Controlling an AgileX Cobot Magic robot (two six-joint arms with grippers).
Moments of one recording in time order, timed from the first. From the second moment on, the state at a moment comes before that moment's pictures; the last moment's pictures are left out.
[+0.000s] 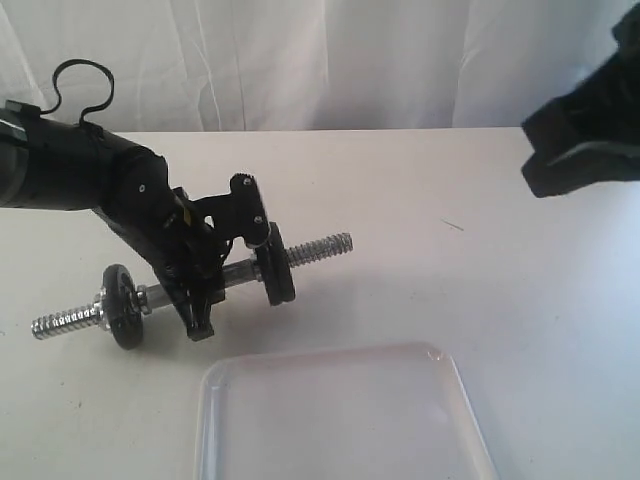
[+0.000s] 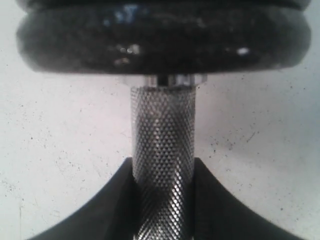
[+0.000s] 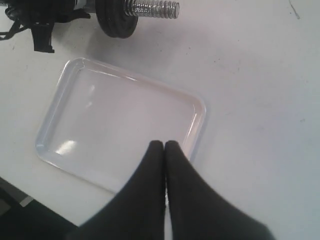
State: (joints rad) left arm -0.57 1.81 -1.15 0.04 0.51 0.76; right arm 0.34 1.11 -1.25 0.24 1.22 -0.16
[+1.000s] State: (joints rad) left arm -0.73 1.97 -1.36 0.07 0.56 0.76; right arm 0.34 0.53 -1.09 0.06 1.22 0.00
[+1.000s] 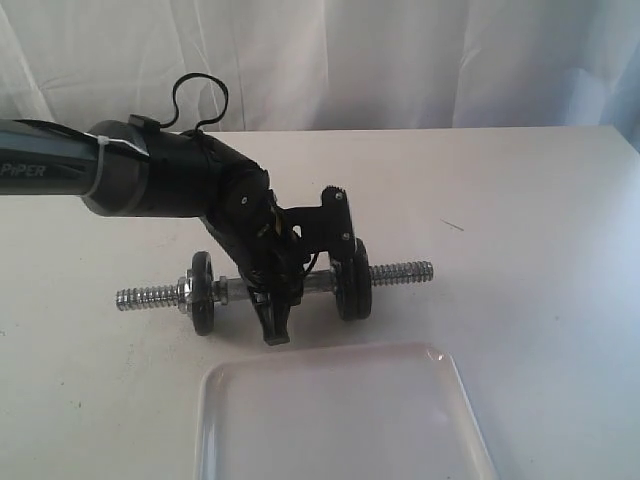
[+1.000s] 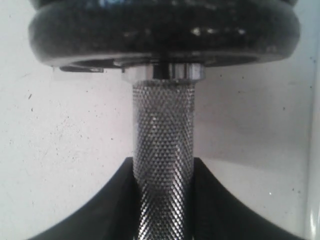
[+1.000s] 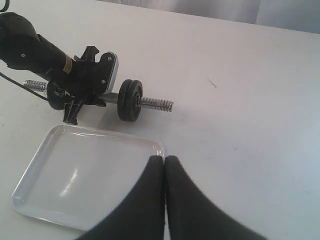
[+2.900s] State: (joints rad) left arm -0.59 2.10 -1.47 -0.08 -0.18 0.84; right arm 0.34 0.52 -1.09 0.01 1.22 -0.02
